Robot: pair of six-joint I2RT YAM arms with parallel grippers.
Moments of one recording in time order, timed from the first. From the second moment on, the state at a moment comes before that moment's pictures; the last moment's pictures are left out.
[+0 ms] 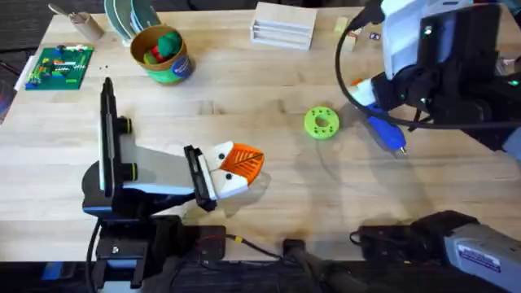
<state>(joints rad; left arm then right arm) 0.03 0.01 0.00 -0.10 1.24 0.00 0.27 1.14 0.72 -0.34 0.31 -0.28</state>
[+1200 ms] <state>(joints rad) 0.03 0.01 0.00 -0.10 1.24 0.00 0.53 0.91 0.75 -0.19 0.07 -0.20</state>
